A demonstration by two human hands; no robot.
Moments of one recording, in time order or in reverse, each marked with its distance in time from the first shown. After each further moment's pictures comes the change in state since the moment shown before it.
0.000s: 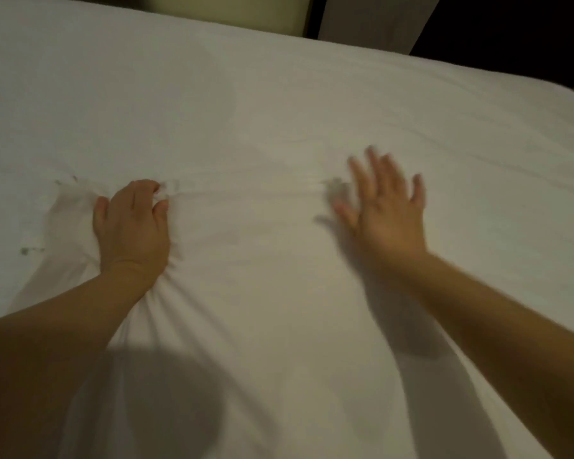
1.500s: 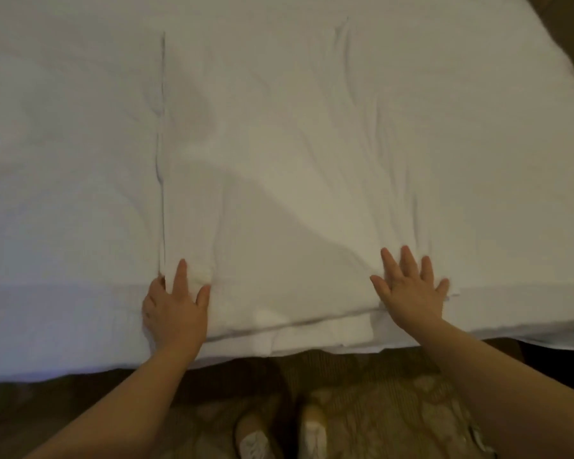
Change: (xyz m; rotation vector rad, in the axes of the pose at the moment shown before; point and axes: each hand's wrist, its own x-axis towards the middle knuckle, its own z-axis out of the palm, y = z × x) left_hand -0.564 -0.014 -0.318 0.094 -0.530 -0.457; right_hand -0.603 -0.037 -0.157 -0.072 -0.718 0.450
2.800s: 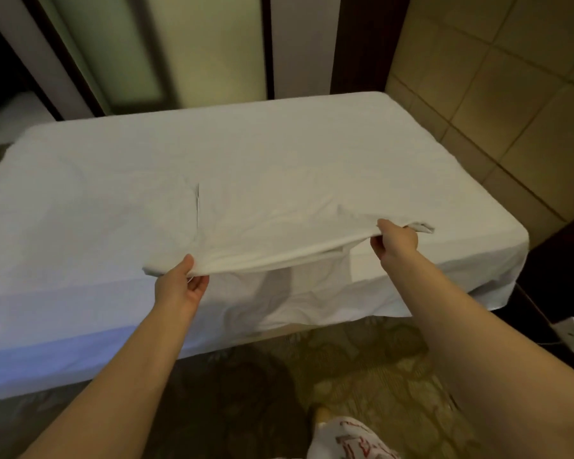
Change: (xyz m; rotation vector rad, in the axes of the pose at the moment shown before) left_hand -0.221 0.004 -0.243 -1.755 -0.226 -0.346; right_hand -0.284 0.035 -0.170 2.090 0.284 0.342
